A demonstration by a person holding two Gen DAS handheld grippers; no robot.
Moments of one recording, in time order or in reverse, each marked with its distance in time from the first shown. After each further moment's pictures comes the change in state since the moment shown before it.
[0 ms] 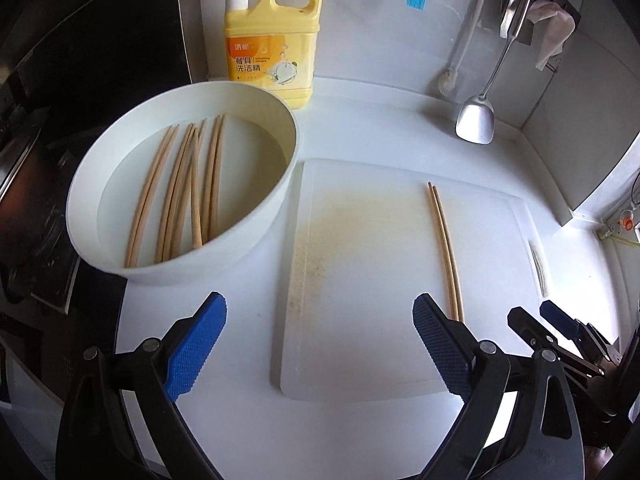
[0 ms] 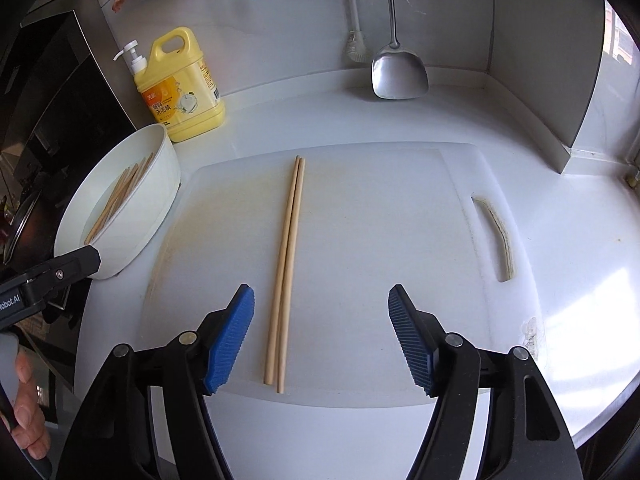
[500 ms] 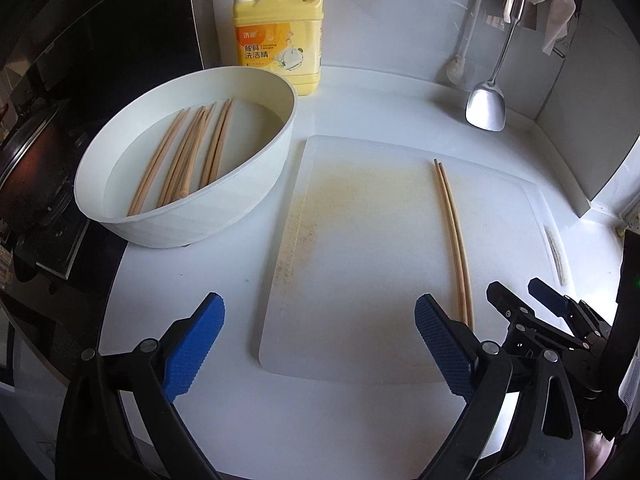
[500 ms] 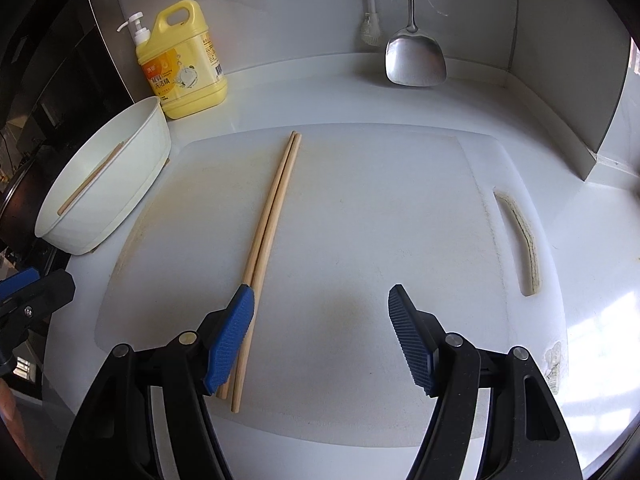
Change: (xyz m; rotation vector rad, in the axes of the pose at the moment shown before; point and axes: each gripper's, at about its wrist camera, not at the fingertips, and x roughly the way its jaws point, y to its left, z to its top) left arm 0.011 -0.019 -0.031 -0.016 -0.026 0.079; right arm 0.043 -0.002 -0.008 -0.066 -0.001 0.002
